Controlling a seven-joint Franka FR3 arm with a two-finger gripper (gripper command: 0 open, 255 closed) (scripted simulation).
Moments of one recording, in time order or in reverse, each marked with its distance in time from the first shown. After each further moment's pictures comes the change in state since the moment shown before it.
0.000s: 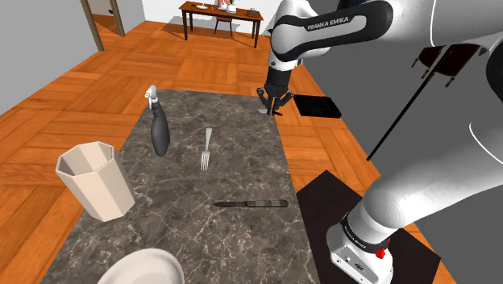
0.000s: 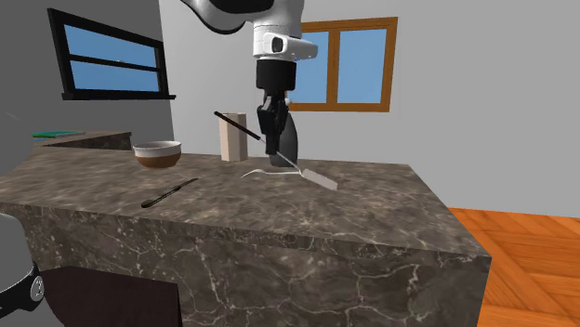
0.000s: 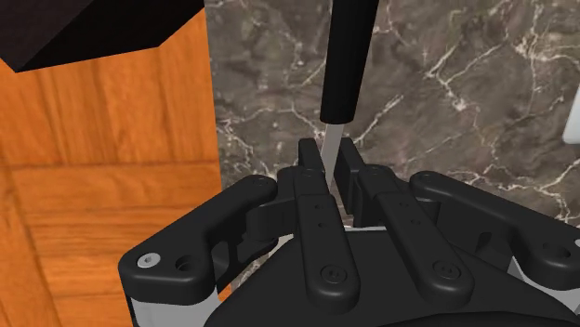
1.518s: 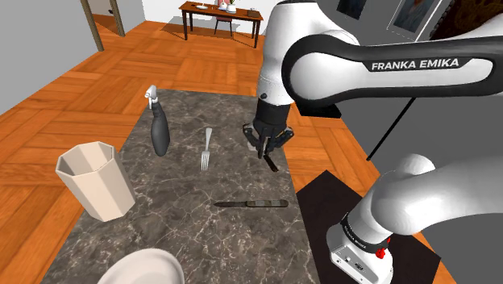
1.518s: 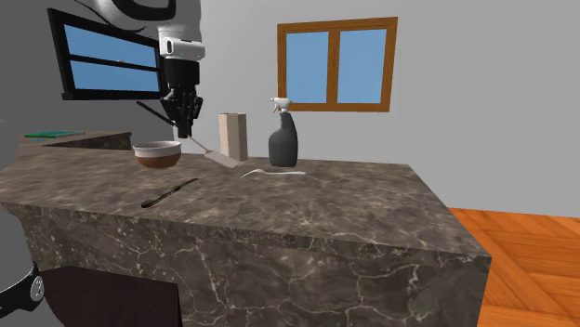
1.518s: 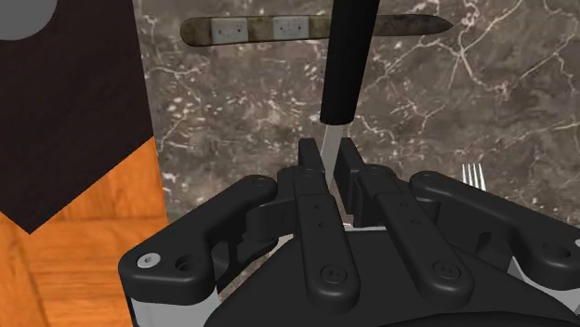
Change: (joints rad) arm 0.222 -0.386 0.264 -0.247 0.218 -0.097 0.358
